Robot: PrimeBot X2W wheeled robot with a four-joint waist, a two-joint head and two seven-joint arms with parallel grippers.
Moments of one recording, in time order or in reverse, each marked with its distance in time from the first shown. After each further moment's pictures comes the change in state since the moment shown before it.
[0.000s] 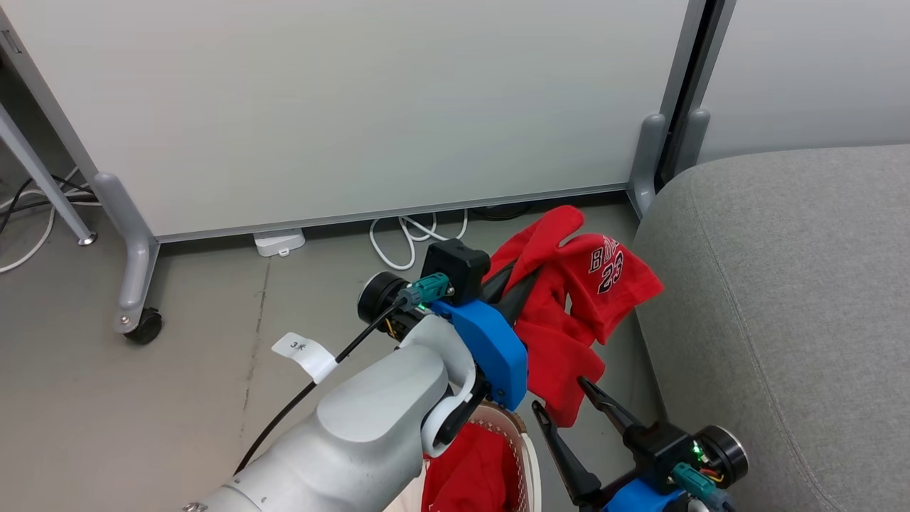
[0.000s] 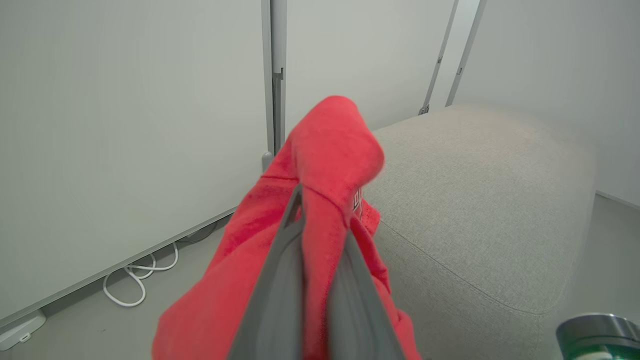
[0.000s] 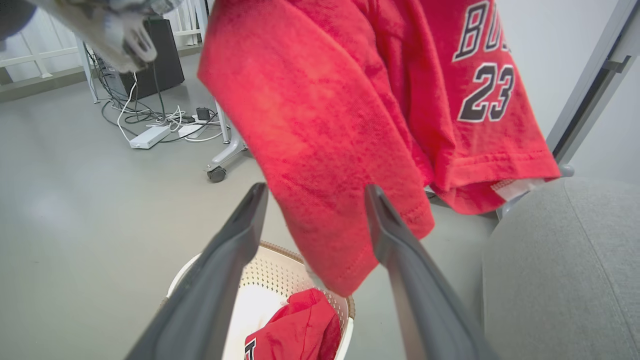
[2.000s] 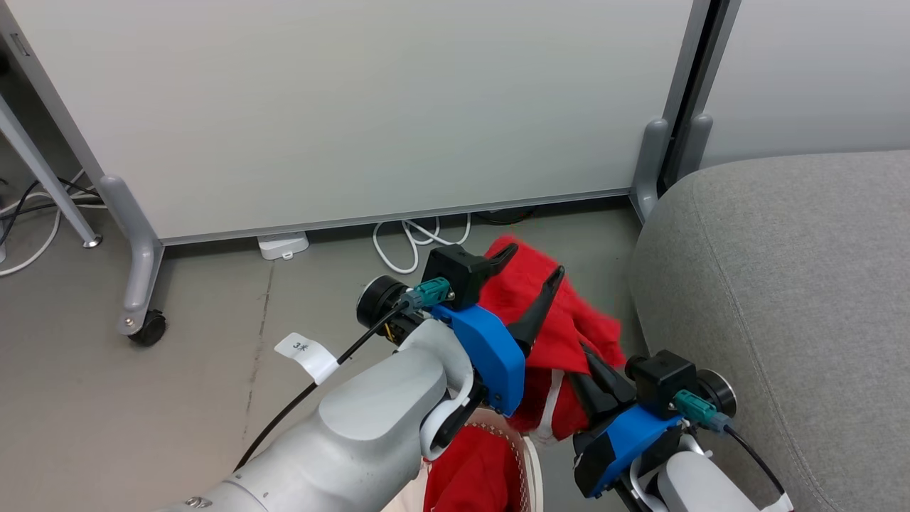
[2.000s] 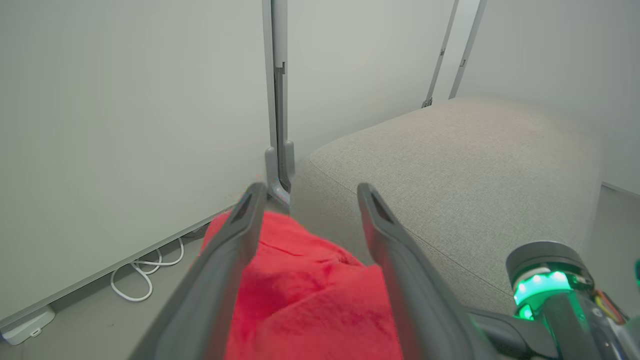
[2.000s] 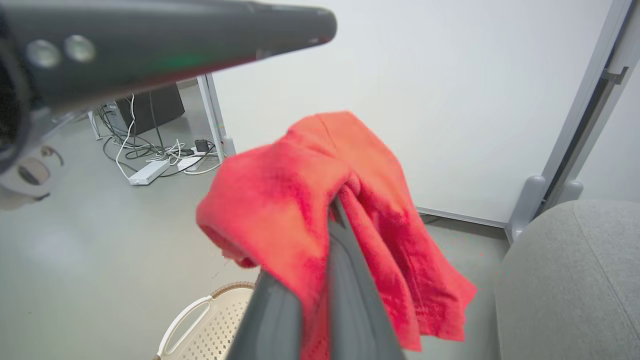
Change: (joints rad) left arm -0.025 0.000 -0.080 0.038 -0.060 -0.006 -0.028; right arm -0.230 0.000 0.029 0.231 0.149 0.000 -0.070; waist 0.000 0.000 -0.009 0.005
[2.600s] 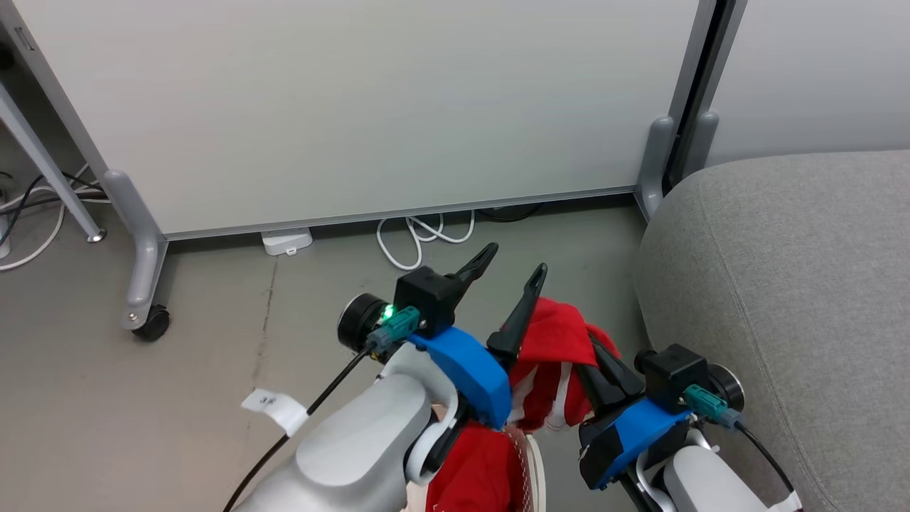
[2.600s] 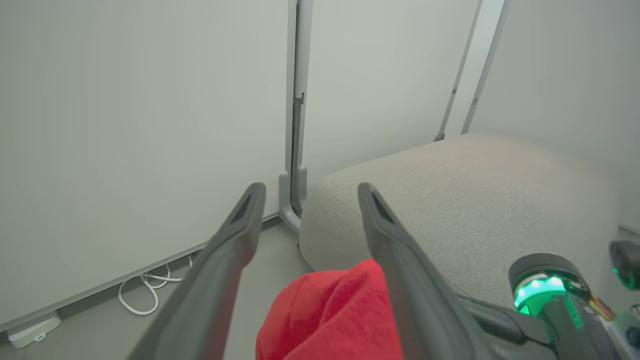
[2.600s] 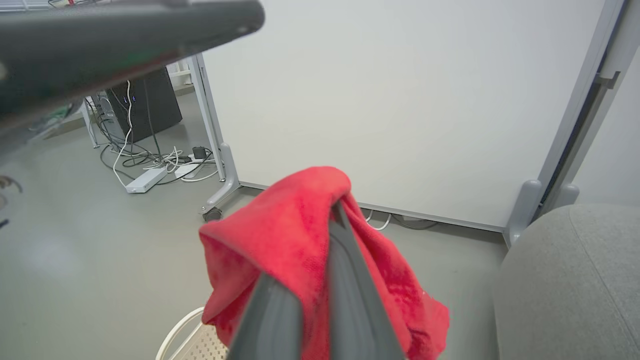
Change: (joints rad) left arm 0.154 0.033 0.239 -0.157 0.221 0.042 -0.006; right arm 0.000 0.000 -0.024 -0.019 -0.001 0.000 -0.002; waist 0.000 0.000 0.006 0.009
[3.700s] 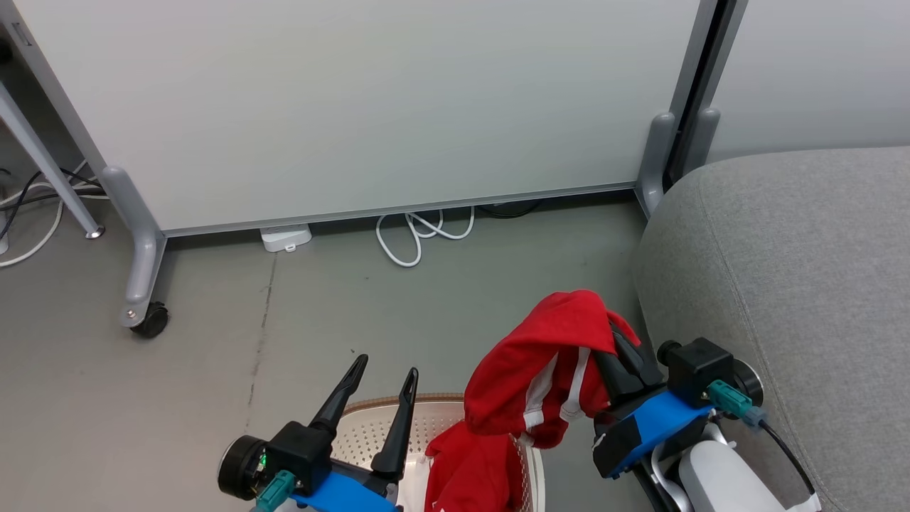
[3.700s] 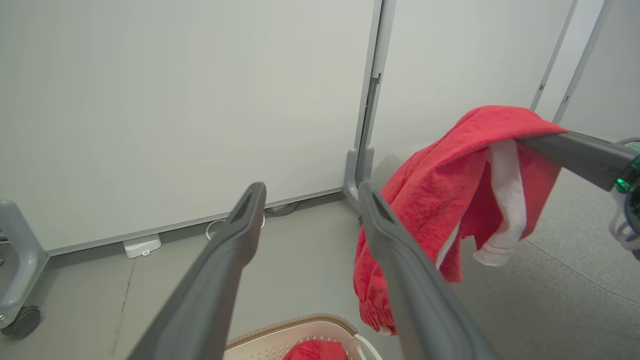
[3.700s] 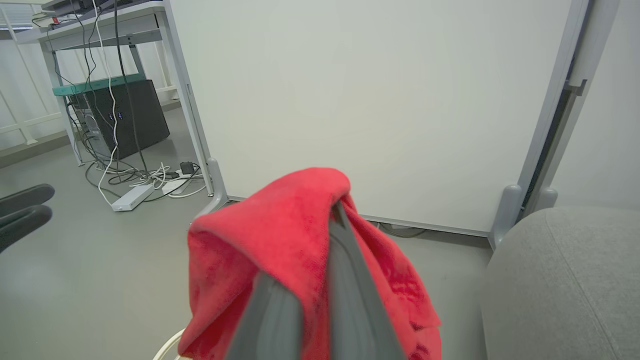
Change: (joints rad) left arm 0.609 0.034 0.612 -0.317 0.563 -0.134 0.000; right arm 0.018 0.000 -0.064 -0.053 -0.011 0.000 -0.001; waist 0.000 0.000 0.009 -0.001
